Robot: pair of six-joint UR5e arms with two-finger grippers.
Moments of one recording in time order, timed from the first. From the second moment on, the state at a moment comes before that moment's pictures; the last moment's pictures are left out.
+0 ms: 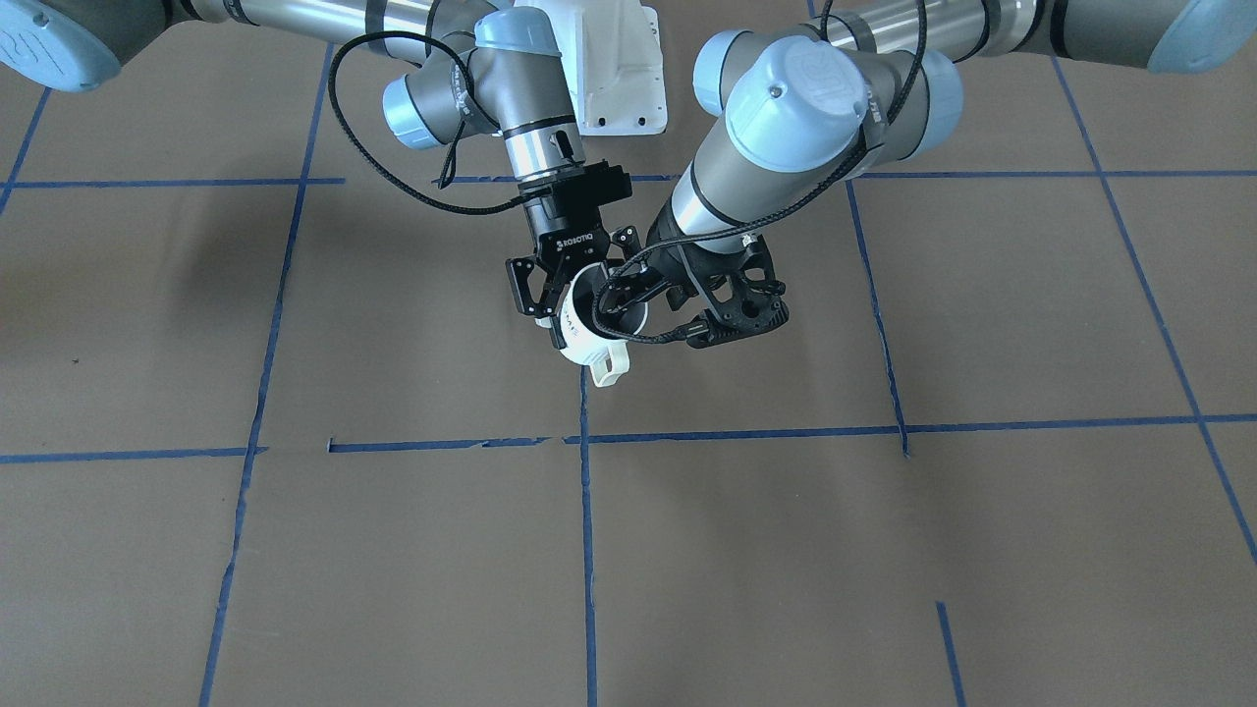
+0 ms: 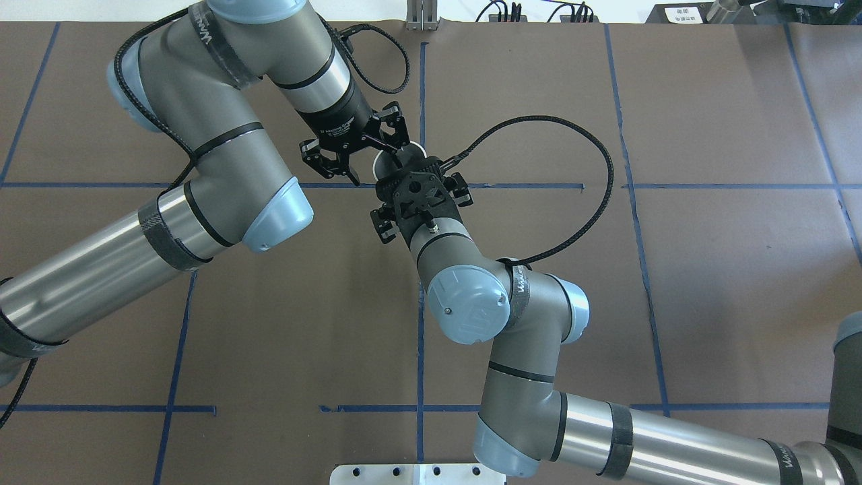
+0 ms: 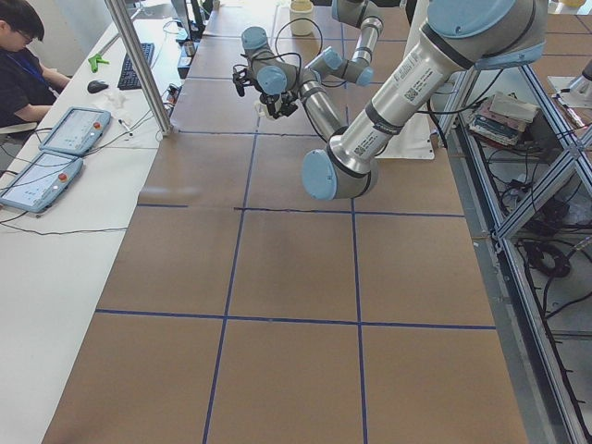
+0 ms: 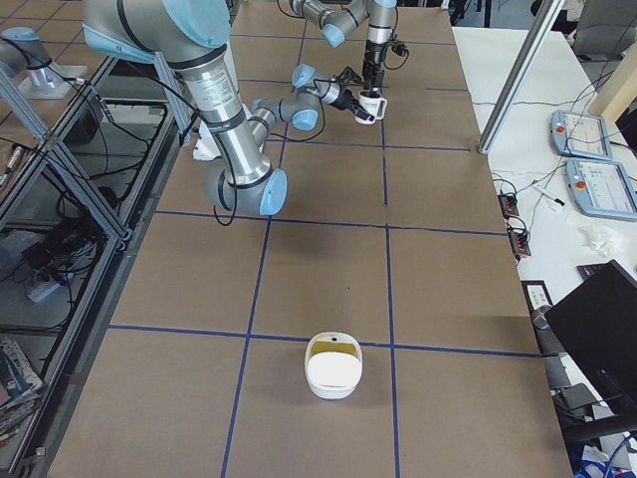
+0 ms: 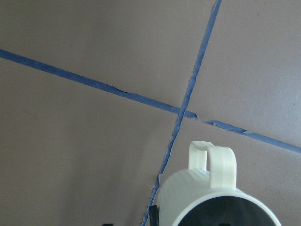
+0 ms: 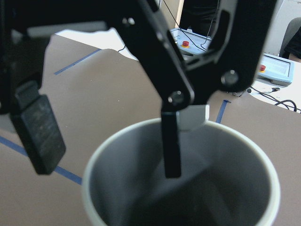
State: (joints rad) left arm -0.77 -2.41 -1.54 -1.66 -2.26 -1.43; right arm 0.34 -0.88 1.54 -1.00 1.00 0.77
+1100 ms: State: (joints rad) left arm -0.76 -2.41 -1.54 -1.66 -2.26 -1.42; right arm 0.34 -0.88 1.54 -1.00 1.00 0.76
